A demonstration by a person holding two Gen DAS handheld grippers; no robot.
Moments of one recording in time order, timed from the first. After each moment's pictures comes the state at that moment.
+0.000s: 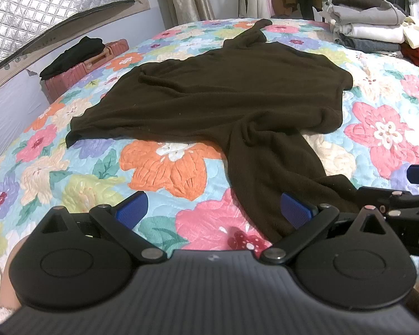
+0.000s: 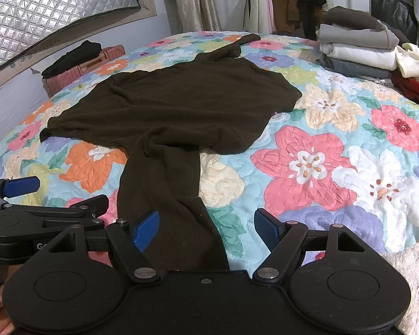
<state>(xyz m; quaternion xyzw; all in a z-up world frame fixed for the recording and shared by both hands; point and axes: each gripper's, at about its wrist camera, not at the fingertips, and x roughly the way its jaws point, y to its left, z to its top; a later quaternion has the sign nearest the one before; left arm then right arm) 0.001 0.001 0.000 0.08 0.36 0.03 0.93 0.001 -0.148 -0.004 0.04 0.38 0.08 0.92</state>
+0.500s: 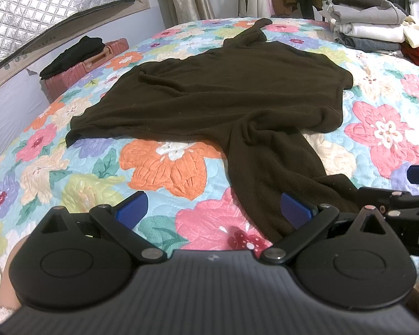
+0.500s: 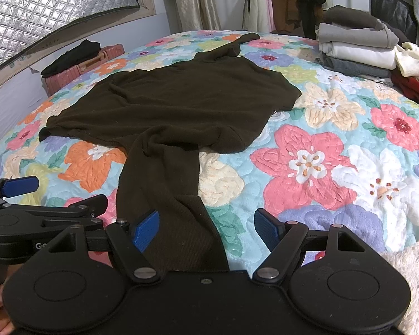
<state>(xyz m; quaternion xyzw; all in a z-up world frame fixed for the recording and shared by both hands) 0.001 0.003 0.000 0.07 0.36 0.03 0.93 0.002 -0.149 -0.005 0.04 0.38 0.08 0.92</state>
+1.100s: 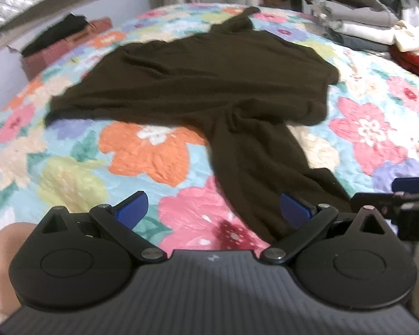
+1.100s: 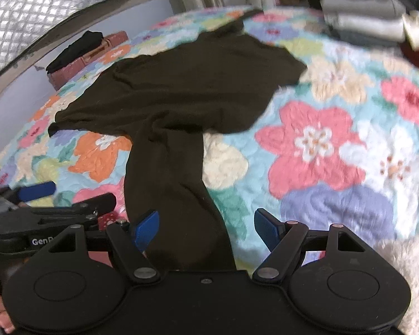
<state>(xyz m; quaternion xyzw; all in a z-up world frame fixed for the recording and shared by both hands) 0.009 0.015 -0.001 0.02 0.41 -0.03 0.91 0.014 -0.171 -0.002 0.09 0.44 0.11 0.88</state>
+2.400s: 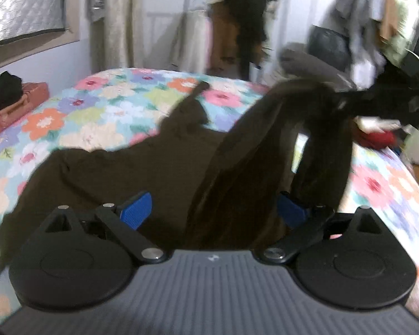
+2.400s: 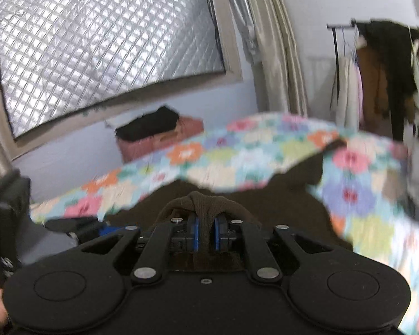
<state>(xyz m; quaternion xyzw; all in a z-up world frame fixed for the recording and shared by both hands) 0.195 0.049 0.092 -0.02 0.30 -0.16 0.94 0.178 -0.138 0.153 0.02 0.24 0.27 0.93</state>
